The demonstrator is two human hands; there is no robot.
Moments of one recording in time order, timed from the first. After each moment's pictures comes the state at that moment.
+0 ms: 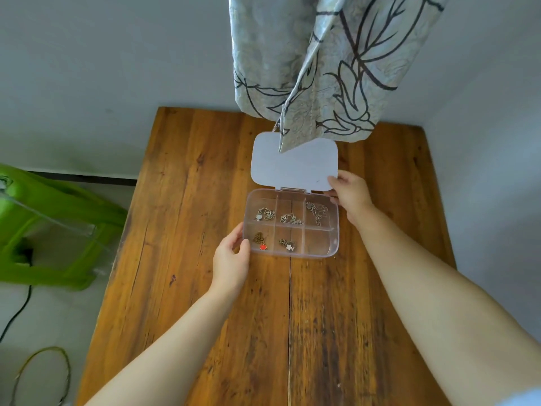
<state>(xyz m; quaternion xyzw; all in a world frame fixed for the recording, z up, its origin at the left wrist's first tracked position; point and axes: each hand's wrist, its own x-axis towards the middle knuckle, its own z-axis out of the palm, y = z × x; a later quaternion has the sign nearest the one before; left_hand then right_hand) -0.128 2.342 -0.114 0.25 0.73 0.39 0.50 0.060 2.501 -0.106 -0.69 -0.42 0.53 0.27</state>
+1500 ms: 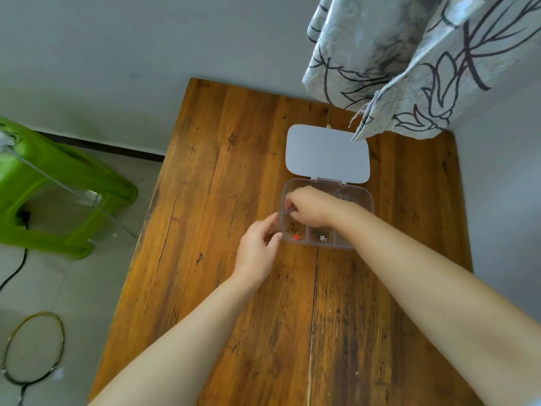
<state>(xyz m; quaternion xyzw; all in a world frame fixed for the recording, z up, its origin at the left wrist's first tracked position) -0.152 2.330 -0.121 0.42 0.71 0.34 0.46 -0.052 2.463 -0.095 -0.42 -0.83 0.28 -0.25</state>
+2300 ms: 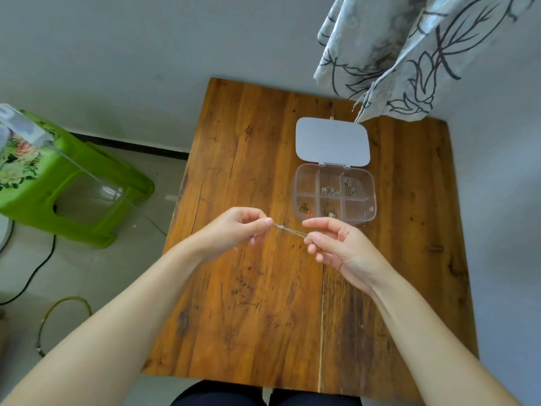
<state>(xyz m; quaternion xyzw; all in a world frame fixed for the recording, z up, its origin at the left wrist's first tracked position) -0.240 2.293 -0.026 0.47 0.55 0.22 0.66 -0.015 2.312 0.002 -0.50 -0.35 0.77 0.20</state>
